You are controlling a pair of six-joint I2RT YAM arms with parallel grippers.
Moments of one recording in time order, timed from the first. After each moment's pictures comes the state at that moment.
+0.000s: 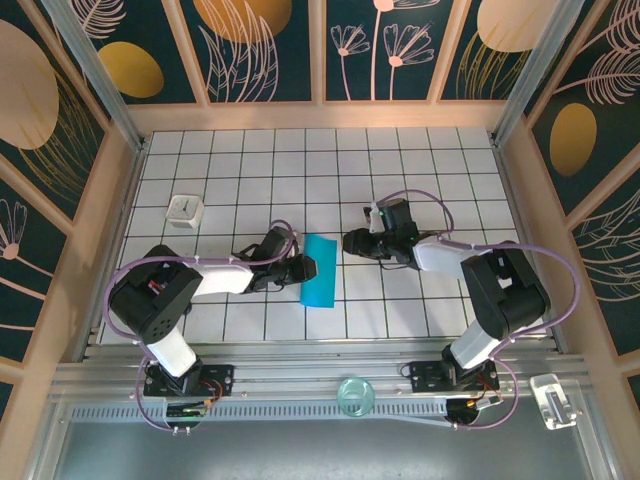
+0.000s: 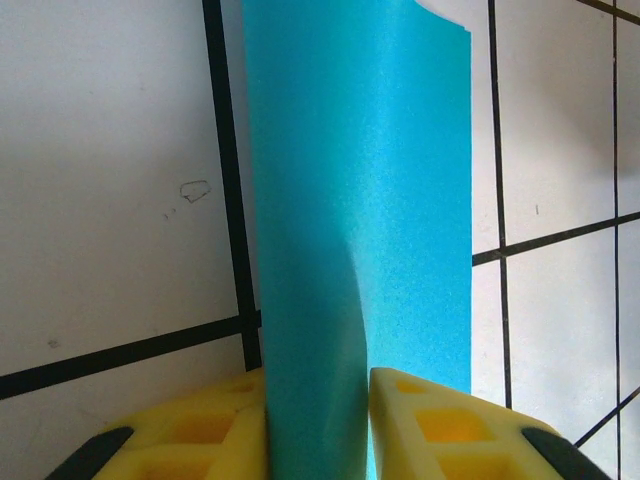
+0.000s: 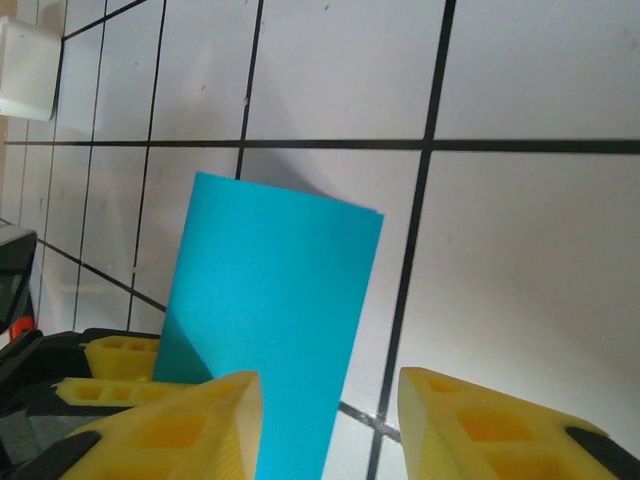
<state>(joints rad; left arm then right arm) -0.70 1.69 0.70 0.12 0.22 -0.82 0.48 1.61 0.75 0.05 -0.45 0.57</state>
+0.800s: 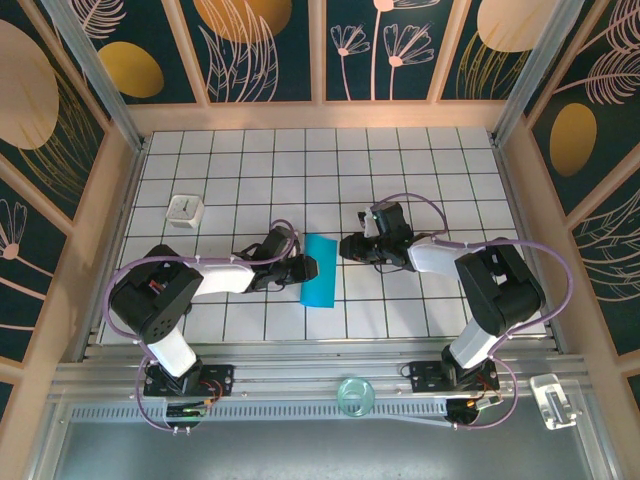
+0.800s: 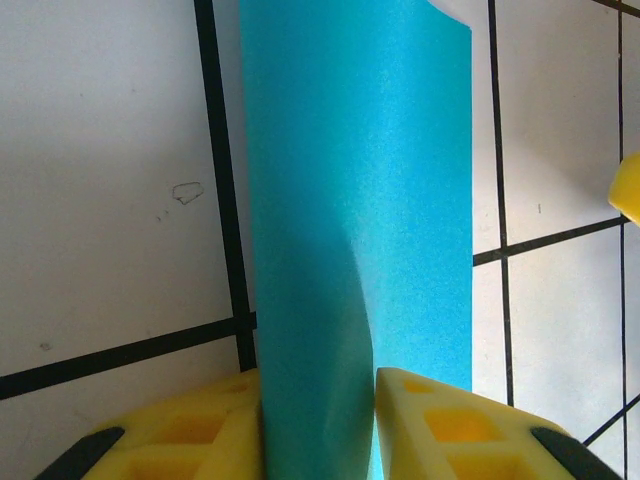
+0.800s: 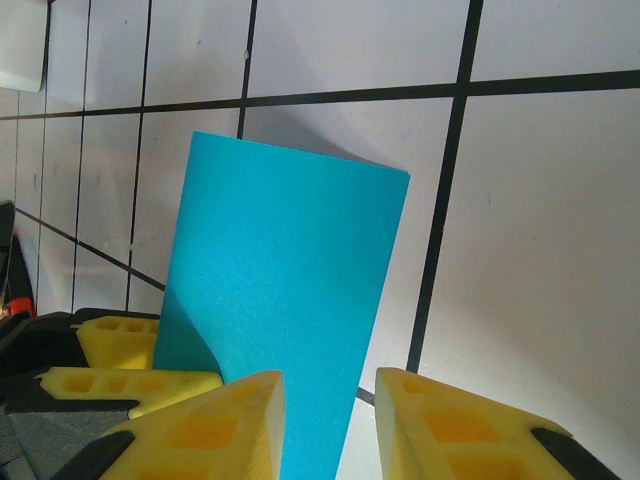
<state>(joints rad) -0.71 1.70 0.71 0.10 0.21 -0.82 0.51 1.64 0.75 0.05 -0.46 0.59</state>
